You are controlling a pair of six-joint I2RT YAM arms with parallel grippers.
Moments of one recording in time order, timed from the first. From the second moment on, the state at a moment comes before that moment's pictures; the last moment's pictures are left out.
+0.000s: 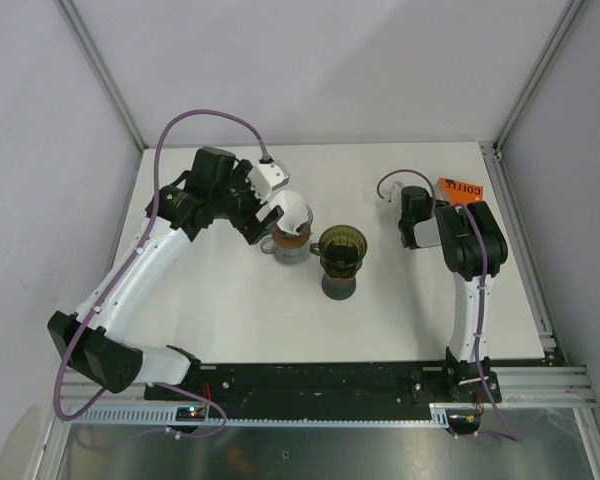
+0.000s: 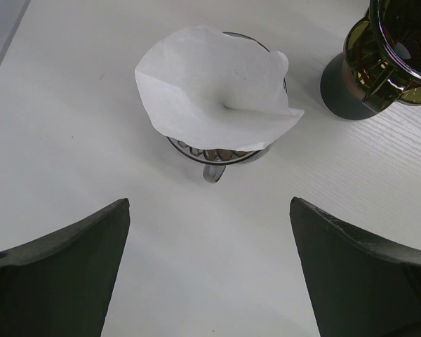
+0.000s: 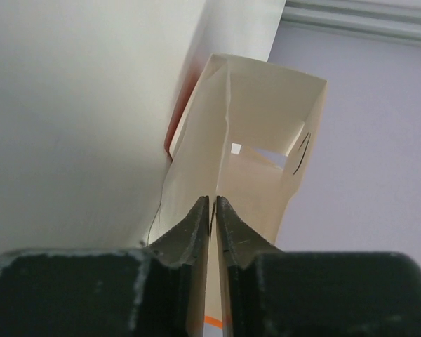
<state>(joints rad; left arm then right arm) -0.45 1.34 1.44 -0.84 0.26 0.50 0.17 2.19 1.08 0.63 0.72 -1.21</state>
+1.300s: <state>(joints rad) -0.45 1.33 1.46 -0.84 0.28 0.49 0.27 1.27 1.09 -0.19 0.35 -0.29</state>
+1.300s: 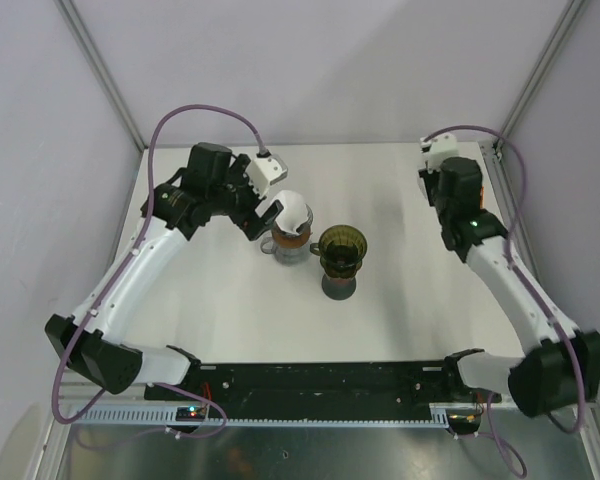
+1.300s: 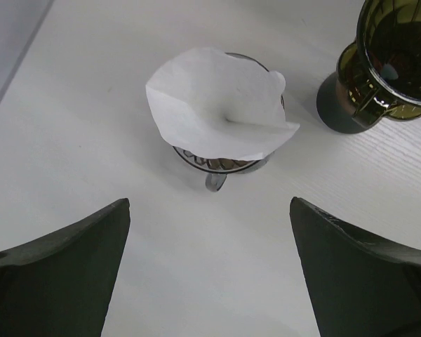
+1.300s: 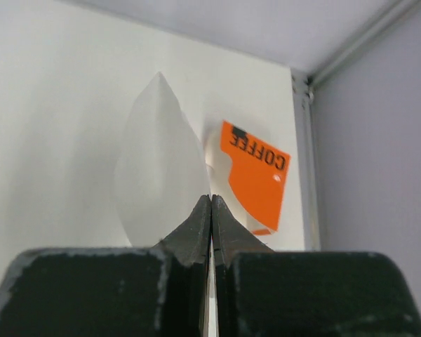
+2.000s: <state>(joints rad) -0.45 1.35 1.63 -0.84 0.30 0.34 0.52 1.32 1.78 -0.99 -0.18 0.05</state>
